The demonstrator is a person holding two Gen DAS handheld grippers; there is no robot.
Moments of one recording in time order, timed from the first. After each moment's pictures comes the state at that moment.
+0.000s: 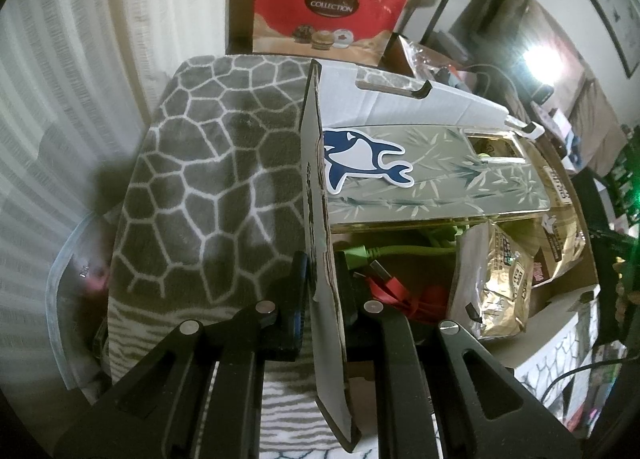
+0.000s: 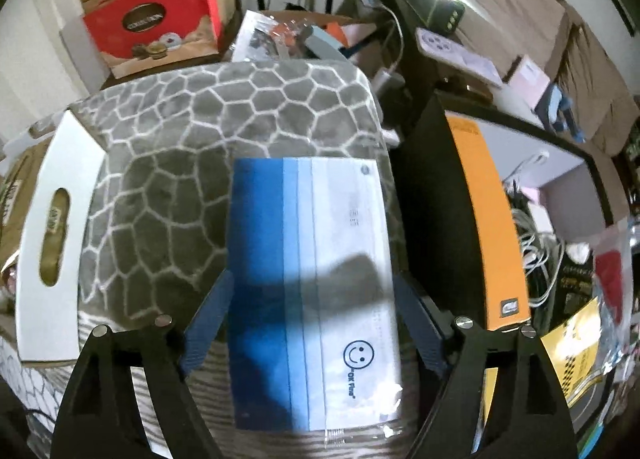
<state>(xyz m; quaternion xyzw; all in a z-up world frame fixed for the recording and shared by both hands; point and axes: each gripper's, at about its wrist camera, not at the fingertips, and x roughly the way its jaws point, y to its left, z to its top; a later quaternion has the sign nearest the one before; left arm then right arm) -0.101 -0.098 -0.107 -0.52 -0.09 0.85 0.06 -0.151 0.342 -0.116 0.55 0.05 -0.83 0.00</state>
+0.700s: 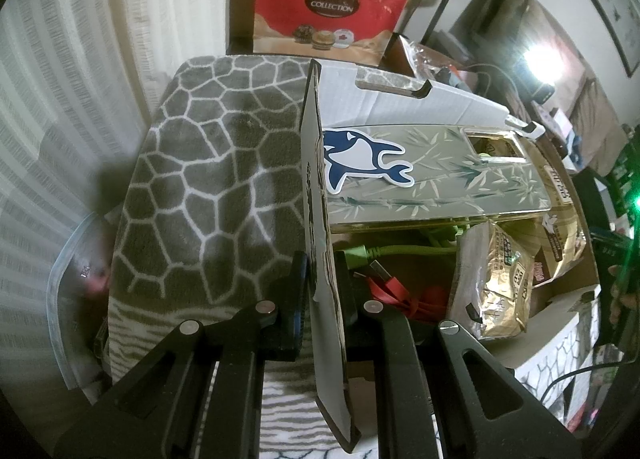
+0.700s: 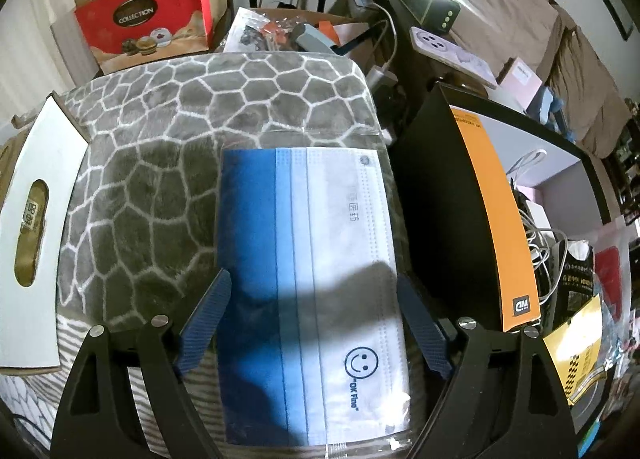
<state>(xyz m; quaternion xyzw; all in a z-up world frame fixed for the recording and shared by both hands) -0.100 -0.097 -0.107 -0.52 -0.09 0.85 0.06 -0.150 0.338 -0.126 0.54 0.07 -0.84 -0.02</state>
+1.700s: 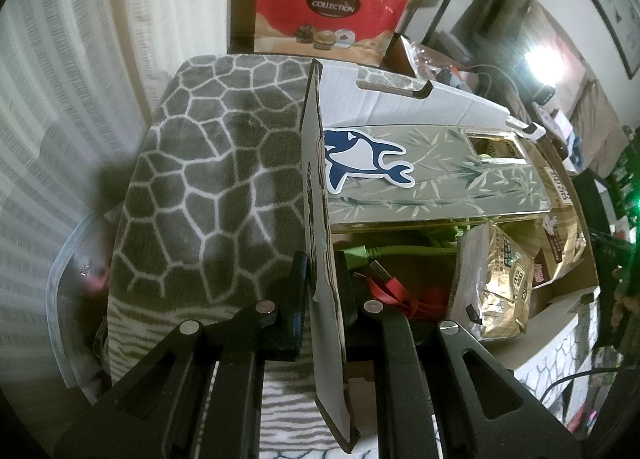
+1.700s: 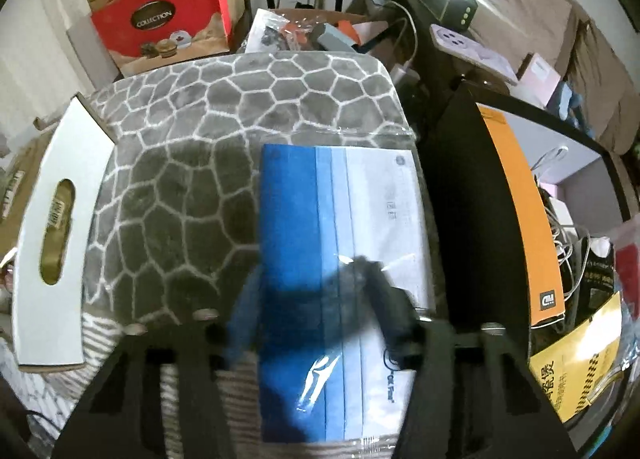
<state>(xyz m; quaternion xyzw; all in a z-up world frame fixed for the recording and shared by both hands) -0.100 -0.097 -0.107 -0.52 -0.09 0.85 0.06 -0.148 0.331 -0.126 0.55 0.04 -0.84 0.02</state>
